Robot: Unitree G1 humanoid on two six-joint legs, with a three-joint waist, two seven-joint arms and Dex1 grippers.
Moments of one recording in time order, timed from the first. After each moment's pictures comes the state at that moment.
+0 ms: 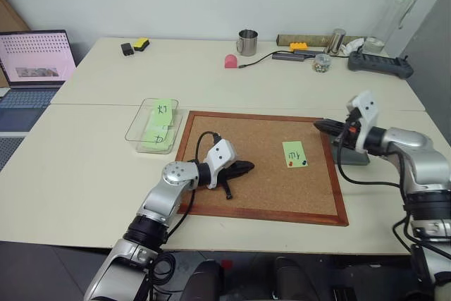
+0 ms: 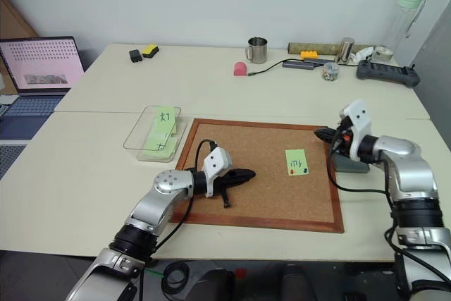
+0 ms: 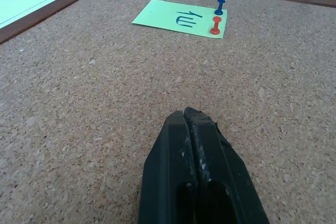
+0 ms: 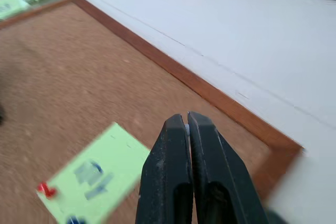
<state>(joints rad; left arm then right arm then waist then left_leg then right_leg) -0.44 0.34 -0.27 0.23 -0.13 0.13 -0.93 -0.53 -0.70 -0.09 0.22 0.29 0.48 0.90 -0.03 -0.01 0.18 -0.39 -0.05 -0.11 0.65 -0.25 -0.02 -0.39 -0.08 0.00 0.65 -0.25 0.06</state>
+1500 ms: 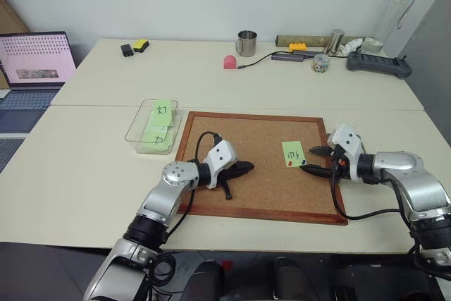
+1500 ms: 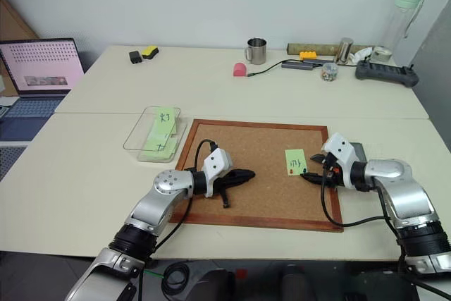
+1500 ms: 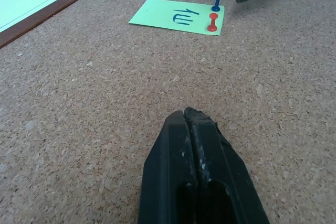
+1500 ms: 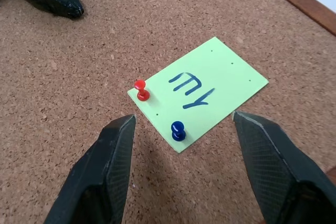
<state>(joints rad) -0.44 0.35 -0.27 0.24 -0.11 0.10 -0.93 -0.38 -0.73 0.08 0.05 0.24 0.45 1.00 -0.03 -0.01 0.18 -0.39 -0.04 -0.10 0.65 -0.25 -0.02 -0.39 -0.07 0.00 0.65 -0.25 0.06</state>
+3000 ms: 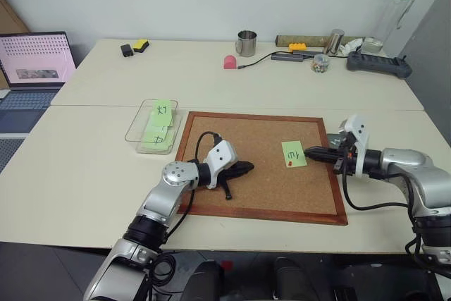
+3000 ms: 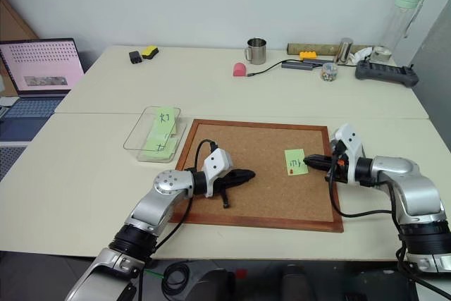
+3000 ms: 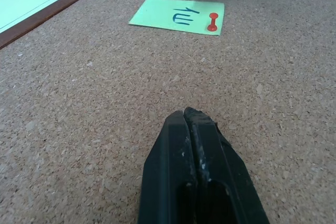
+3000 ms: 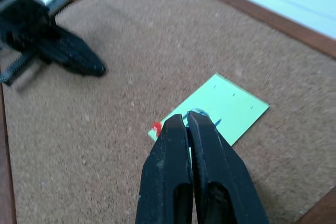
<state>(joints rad) -0.44 0.35 -0.28 0.24 -0.11 0.10 -0.93 -0.40 -0.71 -0.06 -0.03 0.42 0.66 1.00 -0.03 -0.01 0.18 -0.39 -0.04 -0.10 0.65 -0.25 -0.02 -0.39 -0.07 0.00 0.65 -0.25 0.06</state>
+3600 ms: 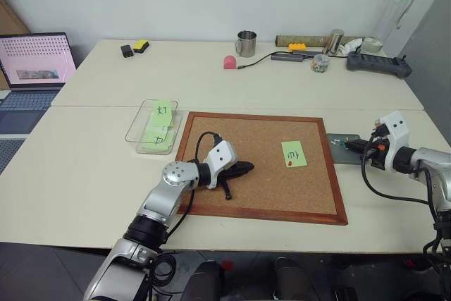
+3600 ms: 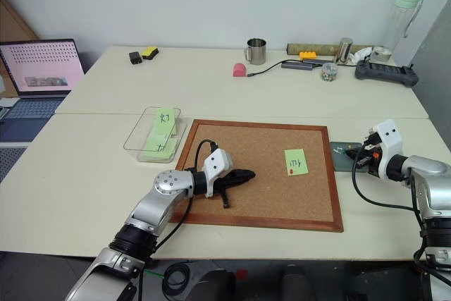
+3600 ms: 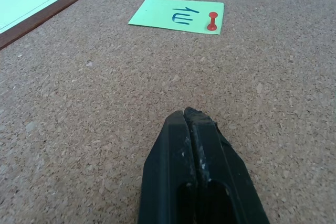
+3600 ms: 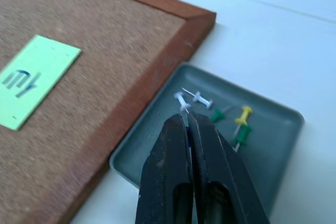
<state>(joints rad) -0.45 0.35 -0.28 0.25 -0.10 0.08 -0.93 -0.40 -0.79 -0.15 0.22 0.31 0.60 0.83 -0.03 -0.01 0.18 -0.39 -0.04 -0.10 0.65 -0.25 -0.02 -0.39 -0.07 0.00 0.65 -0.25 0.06</state>
